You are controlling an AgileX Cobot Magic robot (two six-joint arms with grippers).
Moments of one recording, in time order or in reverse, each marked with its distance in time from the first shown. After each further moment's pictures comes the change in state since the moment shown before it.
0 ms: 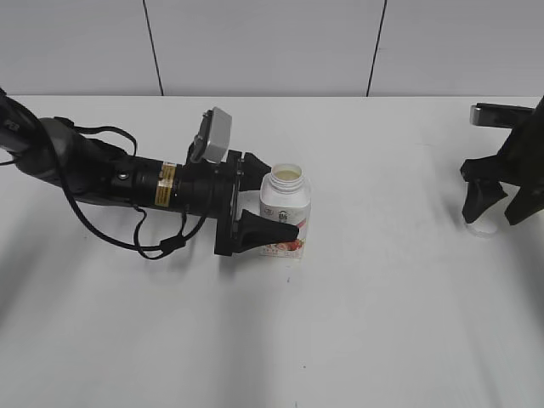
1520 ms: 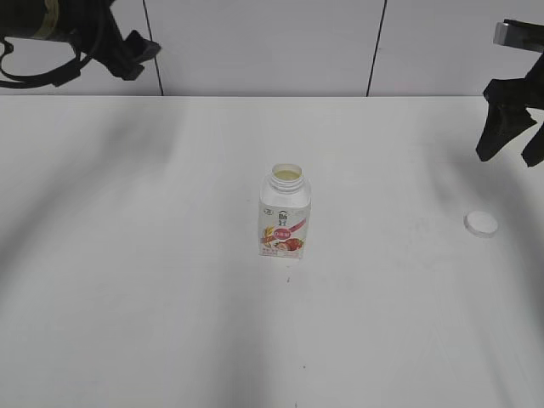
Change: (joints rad) left arm 0.108 -0.561 0.006 0.294 0.991 -0.407; right arm 0.000 -0.140 -0.184 0.066 0.290 0.005
